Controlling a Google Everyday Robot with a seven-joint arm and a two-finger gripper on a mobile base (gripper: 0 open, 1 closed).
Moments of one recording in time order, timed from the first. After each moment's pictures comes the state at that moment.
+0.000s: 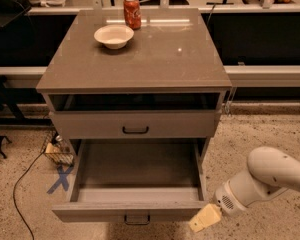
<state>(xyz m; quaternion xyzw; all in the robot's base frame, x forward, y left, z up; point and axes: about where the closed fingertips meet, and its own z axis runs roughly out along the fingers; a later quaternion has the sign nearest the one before) 0.354 -0.161 0.553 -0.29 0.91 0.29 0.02</state>
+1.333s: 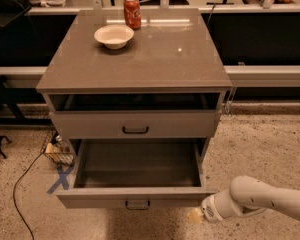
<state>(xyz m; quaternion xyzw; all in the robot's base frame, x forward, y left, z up) 0.404 -0.153 0.404 -0.21 0.93 0.28 0.09</state>
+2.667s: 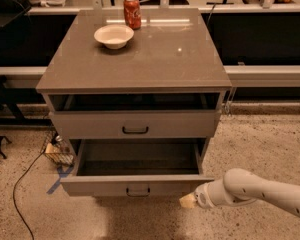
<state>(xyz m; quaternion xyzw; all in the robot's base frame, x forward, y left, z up) 0.464 -0.137 0.397 -0.20 0.92 0.29 0.15</state>
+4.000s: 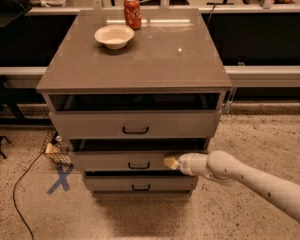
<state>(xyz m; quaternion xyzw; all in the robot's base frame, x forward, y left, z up) 0.629 -0.086 0.435 -0.16 0.87 0.32 0.35</state>
